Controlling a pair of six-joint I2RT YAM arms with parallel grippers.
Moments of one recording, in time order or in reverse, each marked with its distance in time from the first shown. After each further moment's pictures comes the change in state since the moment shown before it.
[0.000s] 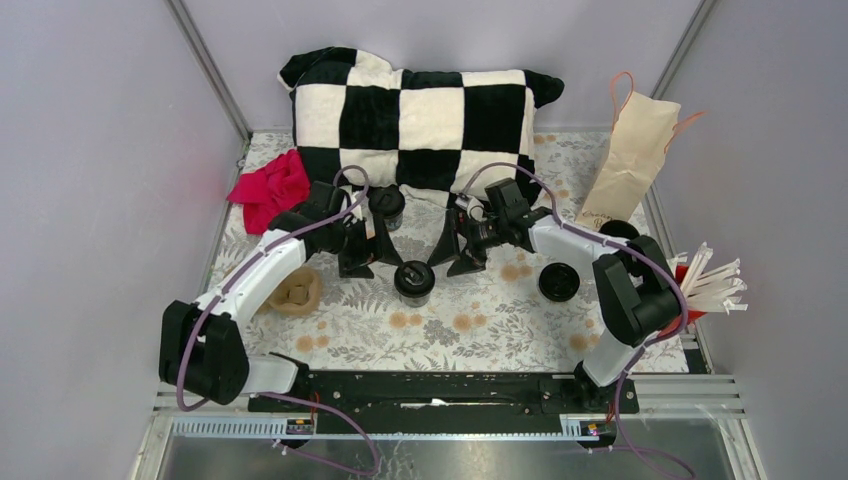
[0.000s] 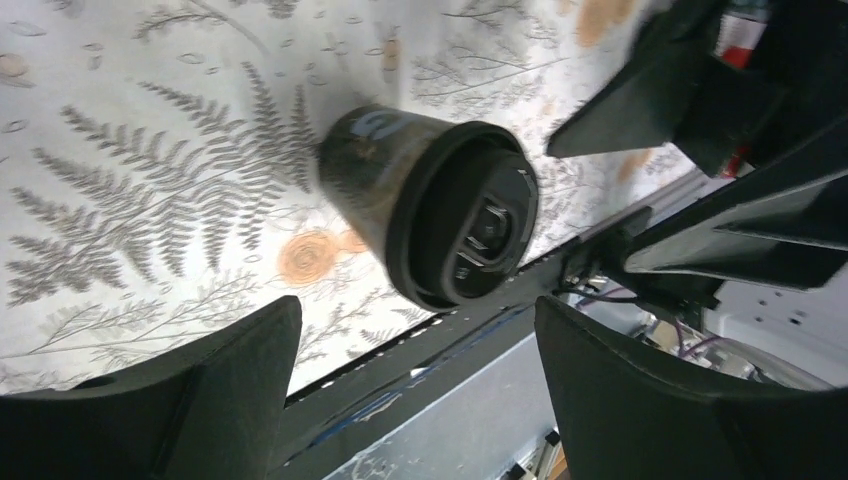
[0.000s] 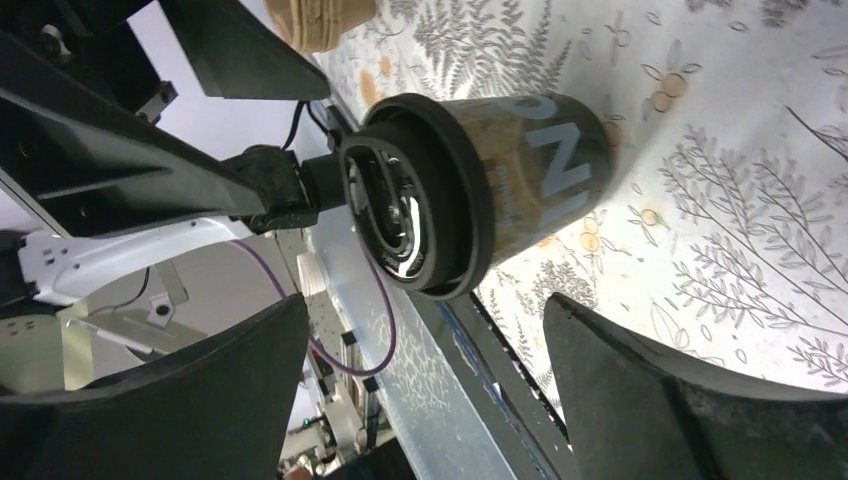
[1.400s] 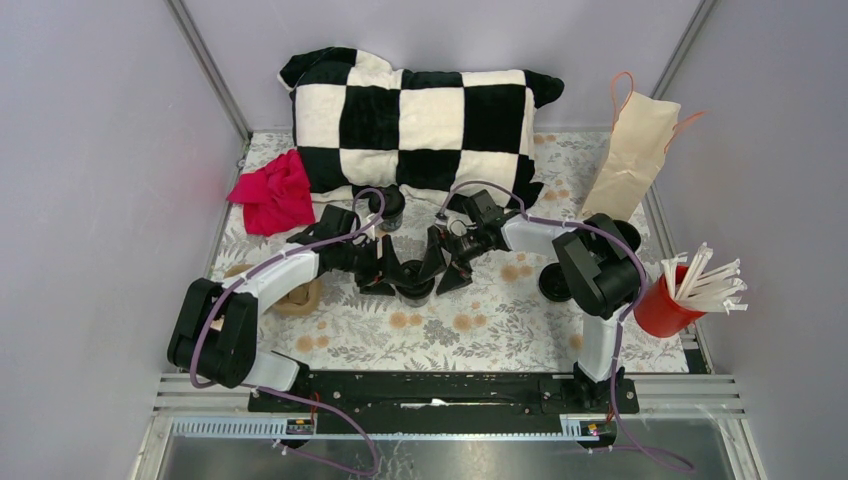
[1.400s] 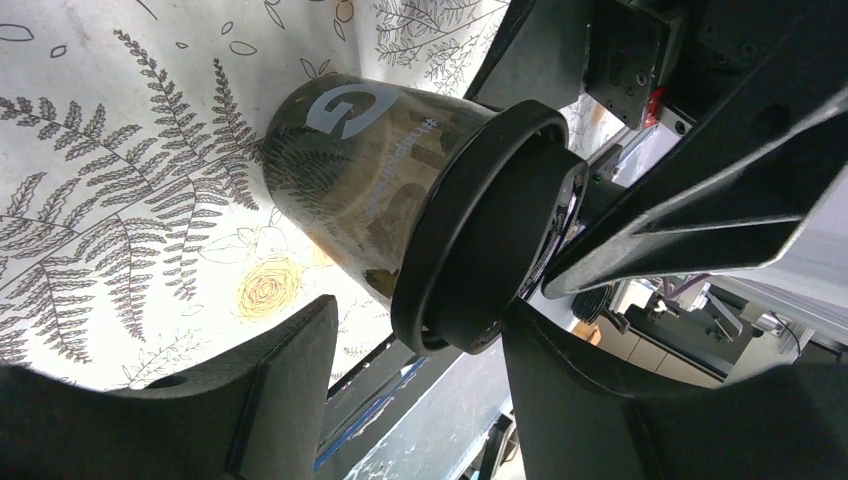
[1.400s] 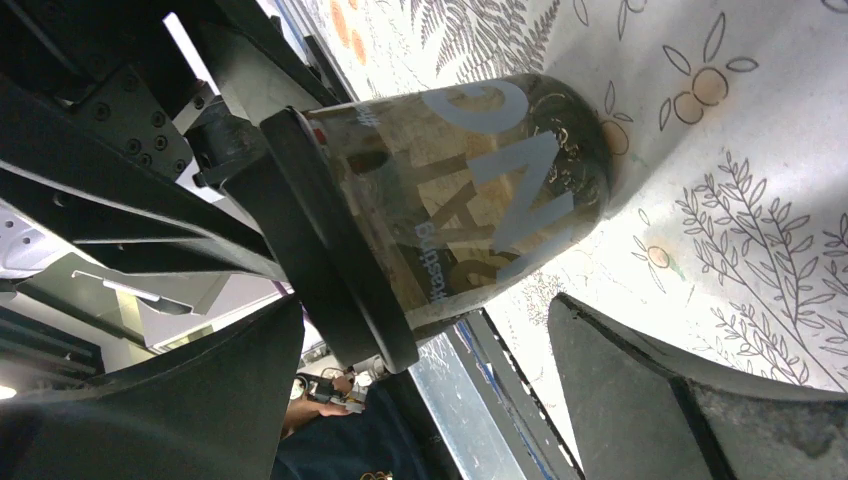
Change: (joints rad) left arm -0.023 0.075 -0.224 0.335 0.225 -0.034; right arm 0.065 0.240 0.095 -0.044 -0.130 -0.071
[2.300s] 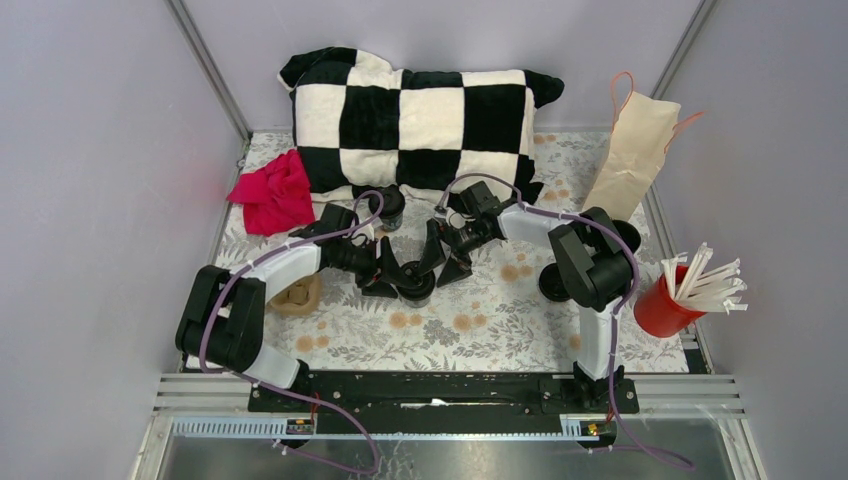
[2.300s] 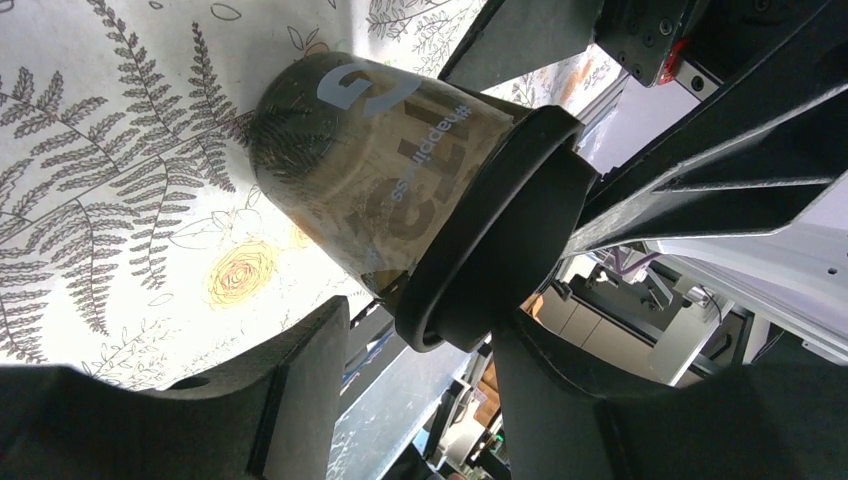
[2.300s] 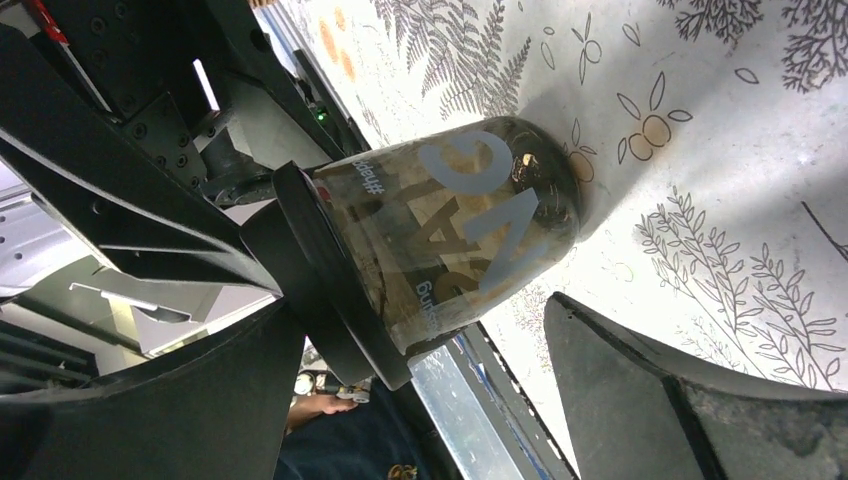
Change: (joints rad) left arm 0.039 0.077 0.017 -0.028 0.105 -0.021; right arm -0.021 0.068 0.134 -0.144 0.018 -0.069
